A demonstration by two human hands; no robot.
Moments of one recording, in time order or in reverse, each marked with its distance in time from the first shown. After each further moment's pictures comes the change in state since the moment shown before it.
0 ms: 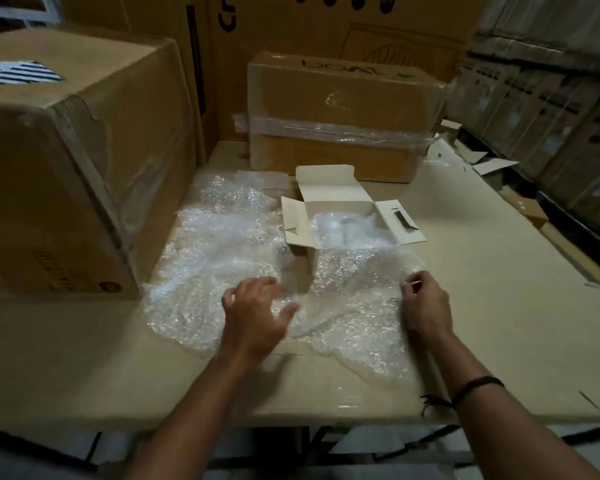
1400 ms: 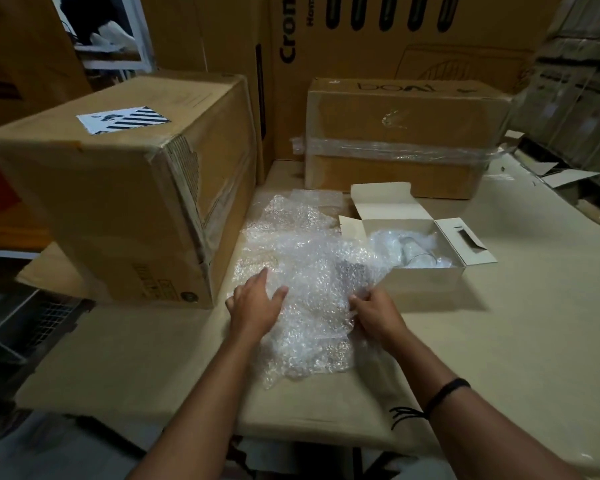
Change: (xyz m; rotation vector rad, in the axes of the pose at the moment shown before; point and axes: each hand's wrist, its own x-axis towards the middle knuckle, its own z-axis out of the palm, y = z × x) left_hand 0.037 -0.082 -0.046 0.023 -0.082 -0.449; right_hand -0.065 -0.131 0.089 0.390 -0.574 -0.032
